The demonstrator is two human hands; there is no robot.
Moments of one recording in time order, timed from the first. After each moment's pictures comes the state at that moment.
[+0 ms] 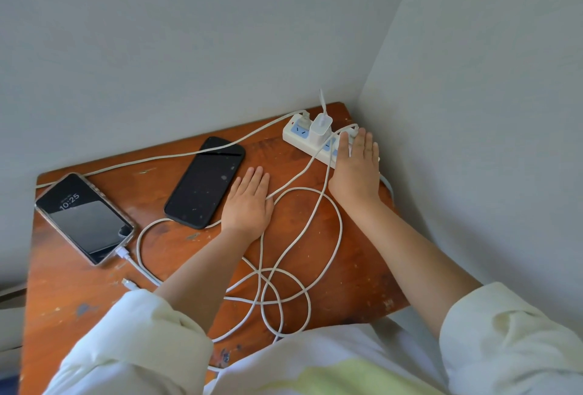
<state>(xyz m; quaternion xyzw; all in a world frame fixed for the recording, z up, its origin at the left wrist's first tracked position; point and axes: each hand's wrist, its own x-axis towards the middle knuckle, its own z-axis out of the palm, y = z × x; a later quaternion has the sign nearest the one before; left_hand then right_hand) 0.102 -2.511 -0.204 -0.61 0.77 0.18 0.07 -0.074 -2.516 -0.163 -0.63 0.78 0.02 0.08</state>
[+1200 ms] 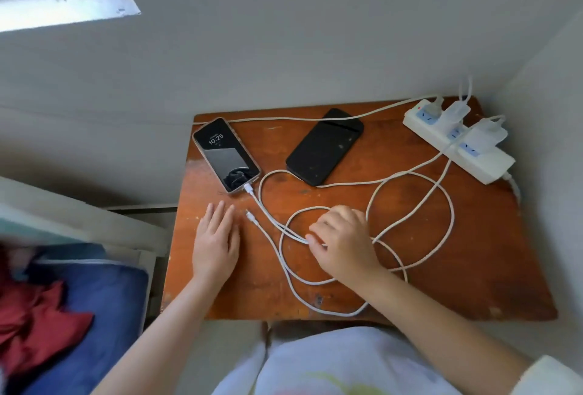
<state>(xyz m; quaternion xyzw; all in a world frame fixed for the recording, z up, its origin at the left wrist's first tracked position) 0.295 -2.362 -0.201 -0.79 0.57 0.18 -0.13 0.086 -2.396 -0.173 -0.83 0.50 -0.20 0.15</state>
